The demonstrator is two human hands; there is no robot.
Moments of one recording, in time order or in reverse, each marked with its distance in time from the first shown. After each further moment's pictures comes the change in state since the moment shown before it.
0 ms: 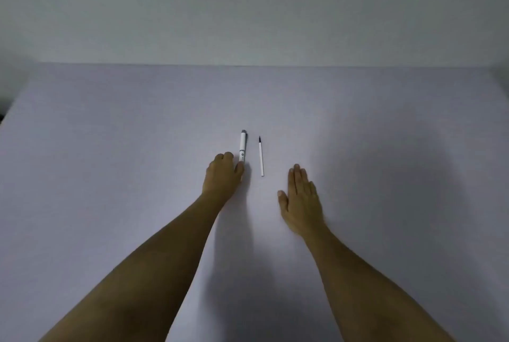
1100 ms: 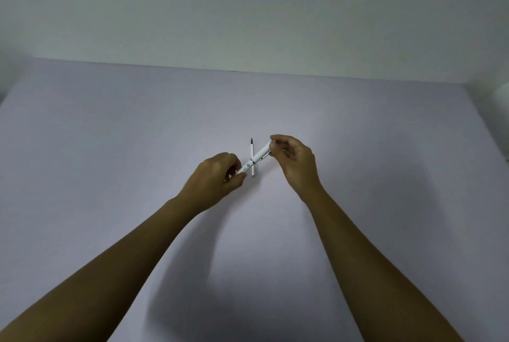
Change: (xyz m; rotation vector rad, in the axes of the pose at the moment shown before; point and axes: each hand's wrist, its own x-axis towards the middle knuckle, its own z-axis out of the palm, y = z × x) left_hand -0.051 0.017 -0.062 -0.092 0.003 0.491; right_hand 0.014 -0.044 -0.115 1.079 0.194 -0.019
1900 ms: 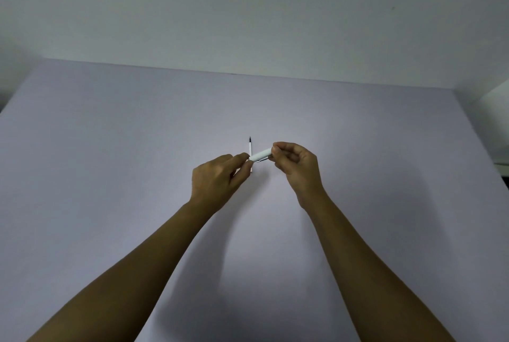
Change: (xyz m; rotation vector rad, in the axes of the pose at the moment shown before) left_hand -0.019 0.036 0.007 0.164 0.324 -0.031; right_hand -0.035 -0.016 -0.009 0.260 0.017 0.078
